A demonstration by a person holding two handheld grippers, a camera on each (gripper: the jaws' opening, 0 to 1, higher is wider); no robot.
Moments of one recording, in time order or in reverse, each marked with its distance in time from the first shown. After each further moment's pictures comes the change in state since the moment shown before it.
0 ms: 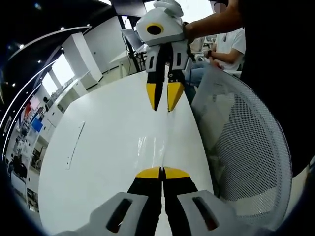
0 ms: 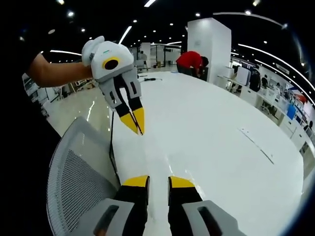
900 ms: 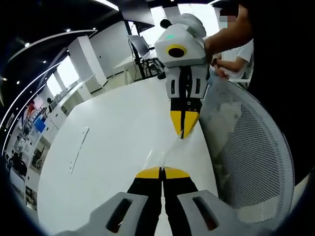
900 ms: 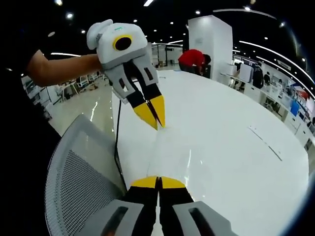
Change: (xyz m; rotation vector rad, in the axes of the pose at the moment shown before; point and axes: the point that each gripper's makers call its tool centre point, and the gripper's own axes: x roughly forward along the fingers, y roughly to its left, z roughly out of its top) left arm 0.003 0.014 0.018 -0.025 -0.058 0.027; right arm 0.023 0.015 -0.005 0.034 -0.001 0.034
